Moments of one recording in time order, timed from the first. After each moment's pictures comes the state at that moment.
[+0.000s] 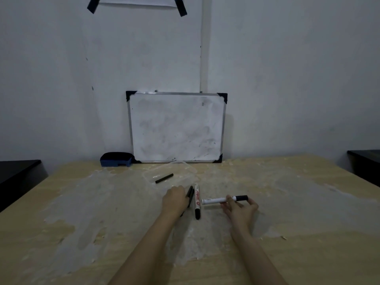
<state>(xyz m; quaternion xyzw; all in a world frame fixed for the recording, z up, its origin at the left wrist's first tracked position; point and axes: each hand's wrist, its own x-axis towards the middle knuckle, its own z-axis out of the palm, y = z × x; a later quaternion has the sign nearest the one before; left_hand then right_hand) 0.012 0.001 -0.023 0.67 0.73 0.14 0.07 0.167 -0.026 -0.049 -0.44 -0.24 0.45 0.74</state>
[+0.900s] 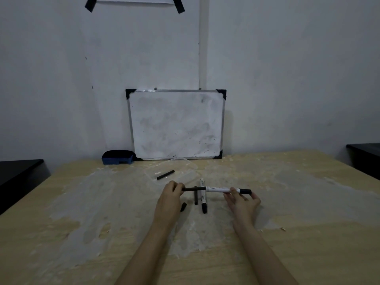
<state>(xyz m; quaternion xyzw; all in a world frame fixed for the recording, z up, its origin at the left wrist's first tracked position) -0.004 -0.043 -0.040 0.72 0.61 0.34 -0.01 0.171 -0.029 -0.043 -0.40 -0.19 0.49 0.75</state>
